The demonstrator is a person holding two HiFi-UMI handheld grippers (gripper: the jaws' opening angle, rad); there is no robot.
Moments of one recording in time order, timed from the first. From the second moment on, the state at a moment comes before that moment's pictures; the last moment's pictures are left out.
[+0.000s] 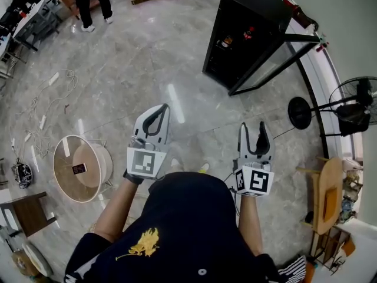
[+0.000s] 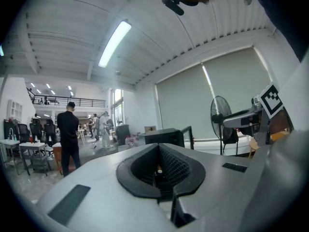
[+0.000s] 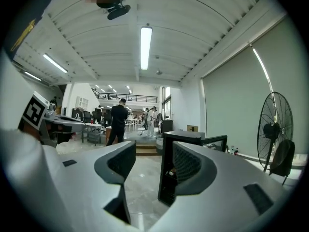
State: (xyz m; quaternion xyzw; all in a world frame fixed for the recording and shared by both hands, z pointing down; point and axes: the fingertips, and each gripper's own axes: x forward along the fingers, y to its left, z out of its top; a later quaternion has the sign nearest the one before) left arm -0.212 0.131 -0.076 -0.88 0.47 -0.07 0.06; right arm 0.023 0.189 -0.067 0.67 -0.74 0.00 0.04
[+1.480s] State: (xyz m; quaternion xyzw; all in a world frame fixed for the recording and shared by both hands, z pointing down) left arm -0.136 -0.040 -0.058 -0.90 0.44 -0.07 0.05; right arm 0.057 0.027 -0.035 0.66 -0.75 0.04 0.02
